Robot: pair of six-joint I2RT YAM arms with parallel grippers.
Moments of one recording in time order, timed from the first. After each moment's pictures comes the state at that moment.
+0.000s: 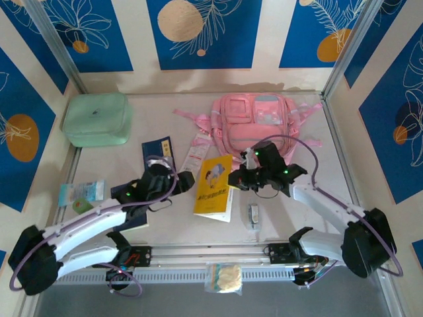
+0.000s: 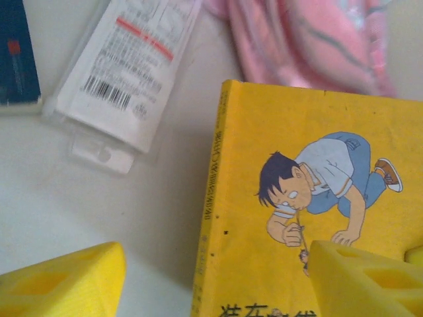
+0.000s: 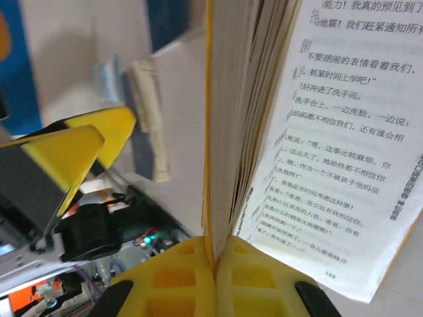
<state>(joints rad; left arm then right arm) -0.74 0.97 0.55 -0.18 -0.03 -0.94 0.52 1.14 0.75 -0.42 -0.65 0.81</state>
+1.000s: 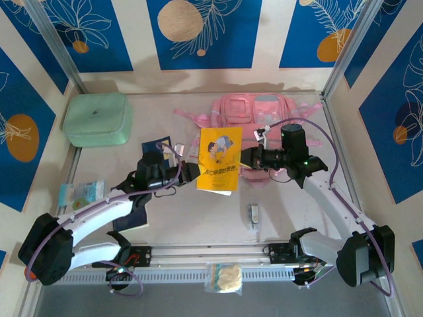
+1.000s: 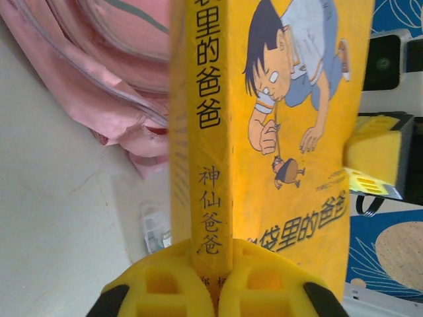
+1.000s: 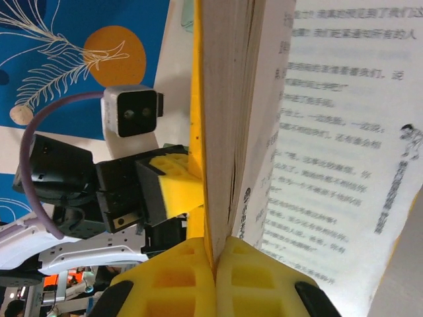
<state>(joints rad) -0.66 1.13 0.57 0.27 0.47 -1.02 0.29 1.10 0.84 -0.33 -0.94 0.71</state>
